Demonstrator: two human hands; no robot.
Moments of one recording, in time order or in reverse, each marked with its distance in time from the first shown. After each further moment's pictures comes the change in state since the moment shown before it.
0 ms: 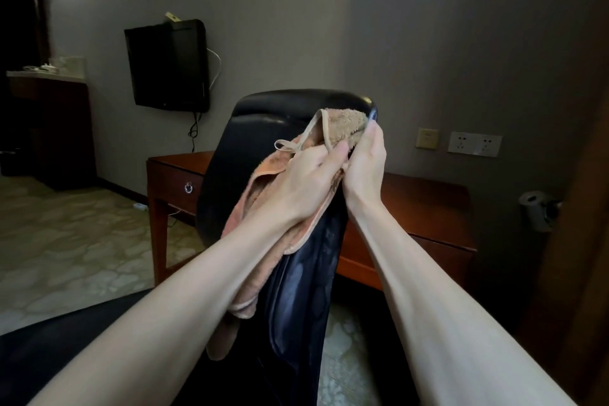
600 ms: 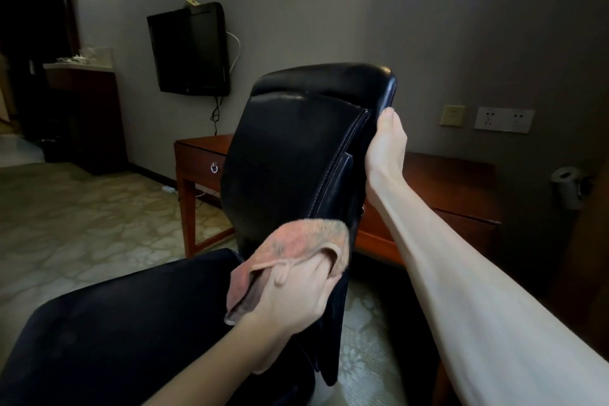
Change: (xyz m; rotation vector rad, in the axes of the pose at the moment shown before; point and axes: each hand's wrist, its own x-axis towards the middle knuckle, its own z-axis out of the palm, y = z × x) left_hand -0.186 -0.069 0.026 0.856 -0.134 0.175; right_hand -0.017 0.001 -0.003 0.031 -0.047 0.162
